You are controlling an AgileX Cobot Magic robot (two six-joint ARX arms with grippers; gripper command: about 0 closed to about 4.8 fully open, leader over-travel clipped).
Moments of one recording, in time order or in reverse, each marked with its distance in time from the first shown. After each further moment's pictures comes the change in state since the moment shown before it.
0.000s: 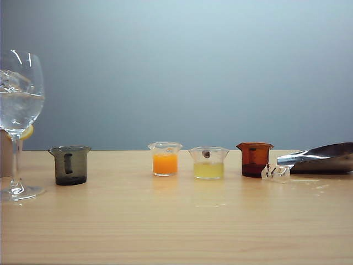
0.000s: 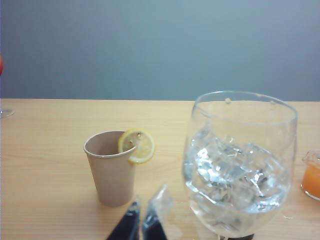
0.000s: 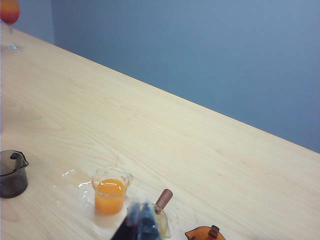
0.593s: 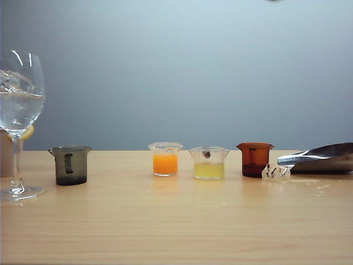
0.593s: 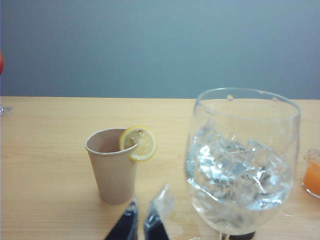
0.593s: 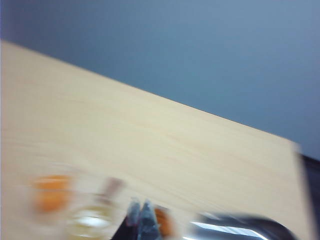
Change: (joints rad) left arm 0.000 0.000 0.000 -0.008 0.000 0.000; right arm -0.115 -0.058 -0.057 0.006 0.074 -0.005
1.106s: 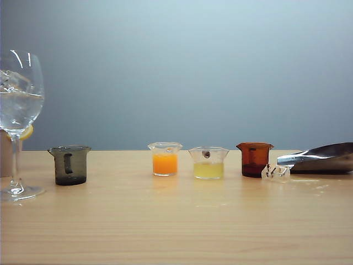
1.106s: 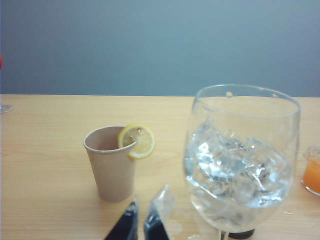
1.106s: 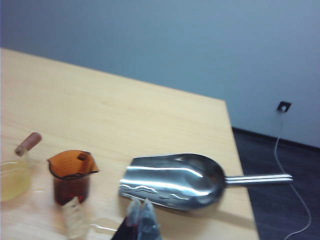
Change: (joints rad) left arm 0.000 0.000 0.000 -0.008 0.000 0.000; right arm -0.354 -0.393 -0.387 0.048 -0.174 -0.023
